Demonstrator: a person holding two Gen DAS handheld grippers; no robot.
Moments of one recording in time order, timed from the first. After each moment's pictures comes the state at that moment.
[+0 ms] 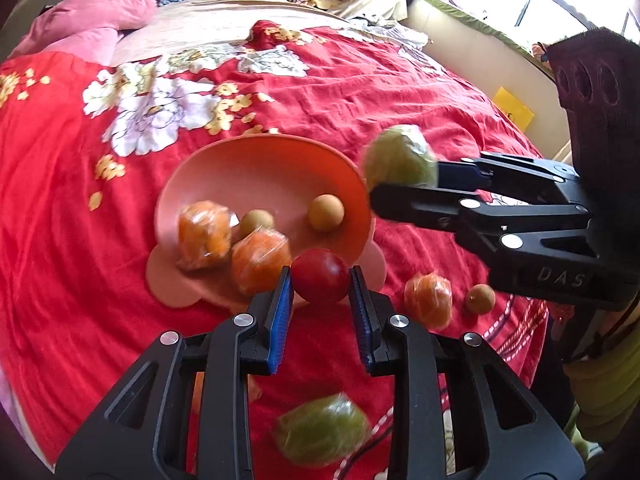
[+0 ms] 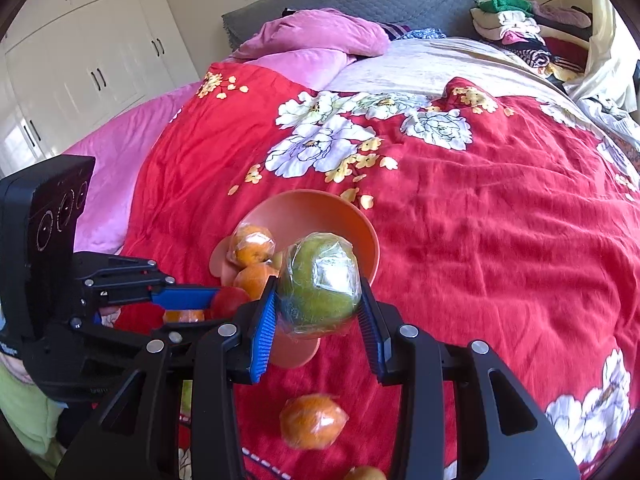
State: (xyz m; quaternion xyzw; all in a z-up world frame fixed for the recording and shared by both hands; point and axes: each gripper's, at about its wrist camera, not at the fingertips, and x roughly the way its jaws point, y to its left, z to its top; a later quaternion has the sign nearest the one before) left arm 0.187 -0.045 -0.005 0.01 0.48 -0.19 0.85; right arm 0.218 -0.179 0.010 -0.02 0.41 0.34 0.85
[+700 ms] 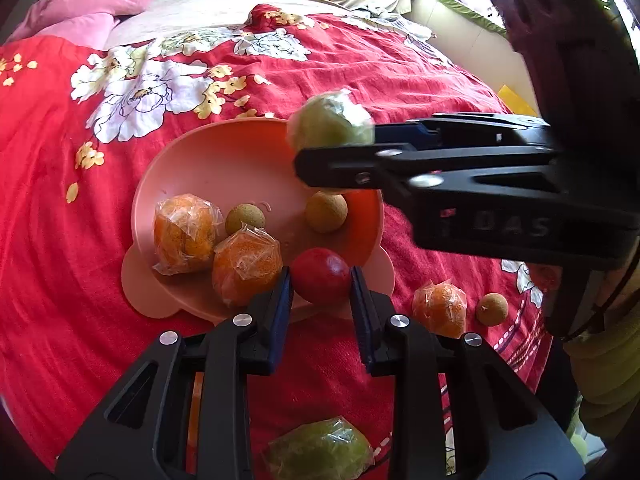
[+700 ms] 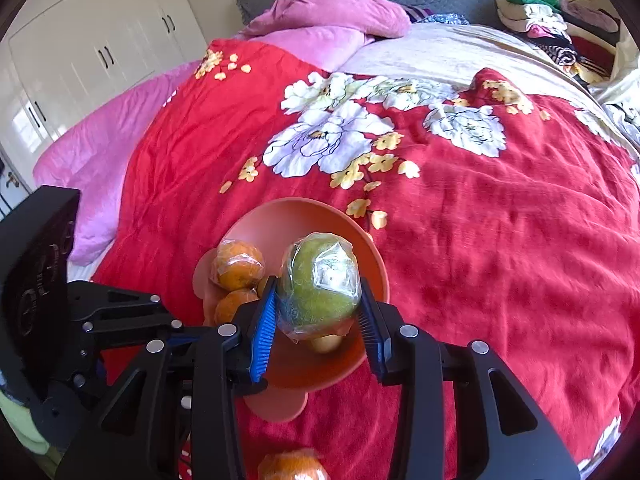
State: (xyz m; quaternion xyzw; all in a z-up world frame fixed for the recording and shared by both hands) left arm 0.200 -0.047 -0.022 0.00 0.50 -0.19 0.85; right arm 0.264 -0.145 -0.005 -0.05 0.45 0.36 0.82
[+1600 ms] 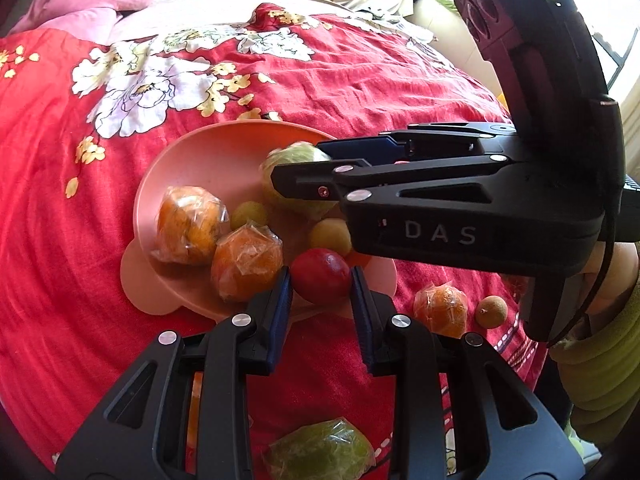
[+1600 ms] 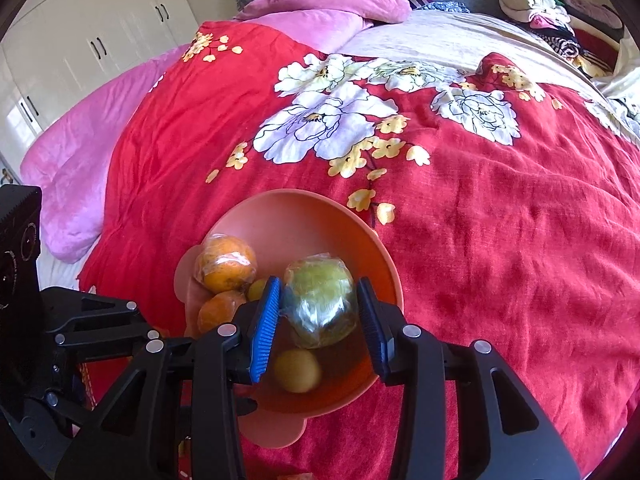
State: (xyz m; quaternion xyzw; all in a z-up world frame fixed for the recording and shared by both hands) left arm 0.200 -0.044 -0.023 -0.01 0.50 -0.19 0.85; right arm 0.273 -0.136 -0.018 -0.05 0.46 0.35 0.81
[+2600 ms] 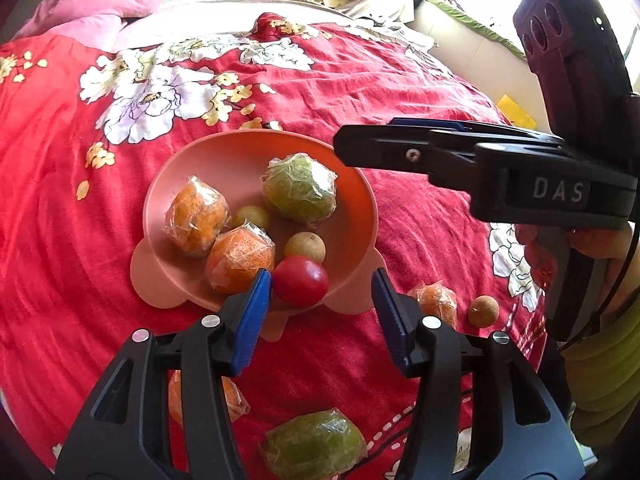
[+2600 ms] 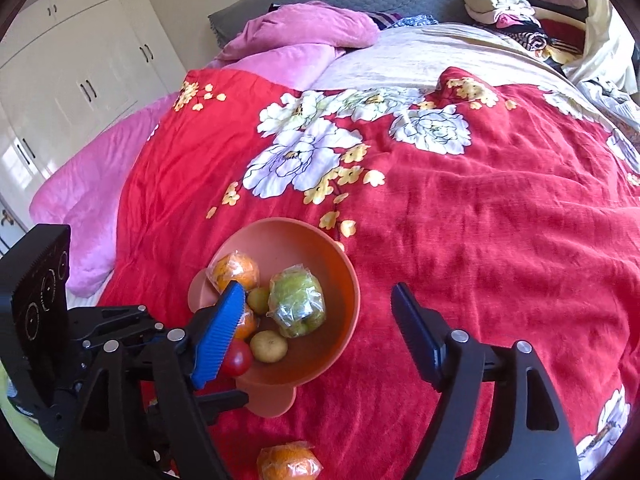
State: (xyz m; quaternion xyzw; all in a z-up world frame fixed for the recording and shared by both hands) left arm 0.192 -0.042 -0.014 -0.01 0.49 -0.18 0.85; right arm 0.261 -0.179 0.012 0.01 0.43 0.33 0.84
